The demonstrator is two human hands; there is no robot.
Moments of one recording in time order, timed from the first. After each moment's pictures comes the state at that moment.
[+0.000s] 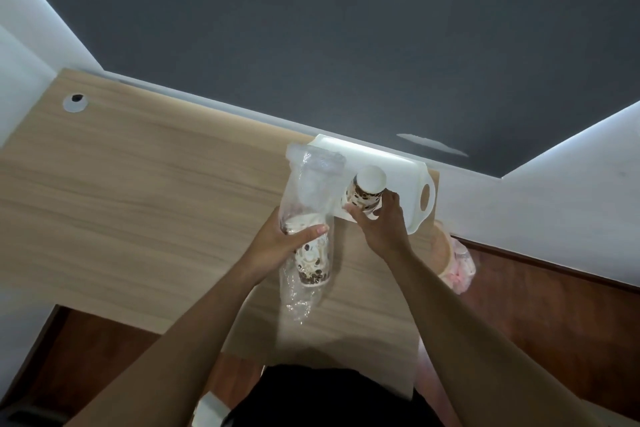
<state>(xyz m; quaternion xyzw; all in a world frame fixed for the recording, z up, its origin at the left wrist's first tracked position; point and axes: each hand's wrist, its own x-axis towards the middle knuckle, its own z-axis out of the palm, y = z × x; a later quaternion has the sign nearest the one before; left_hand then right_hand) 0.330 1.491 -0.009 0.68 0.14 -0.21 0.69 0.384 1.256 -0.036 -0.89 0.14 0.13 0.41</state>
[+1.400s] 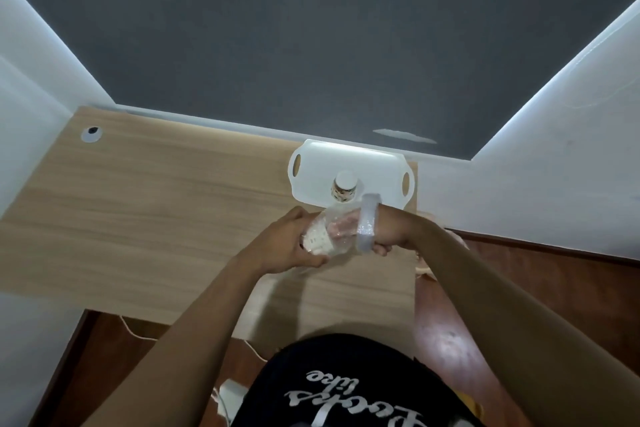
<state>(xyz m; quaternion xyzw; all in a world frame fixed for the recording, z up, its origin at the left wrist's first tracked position) 0.294 1.487 0.035 0.88 -0.17 -0.21 0.39 0.332 1.228 0.096 -0.80 -0.03 0.46 0.39</state>
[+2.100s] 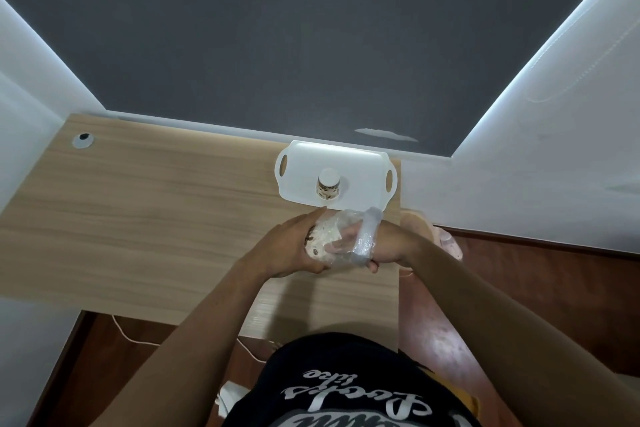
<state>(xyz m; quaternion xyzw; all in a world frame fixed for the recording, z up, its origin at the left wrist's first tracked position) 0.271 1.439 0.054 0.89 -0.17 -0.23 0.35 0.281 1.200 0.099 -0.79 -0.02 0.42 0.44</state>
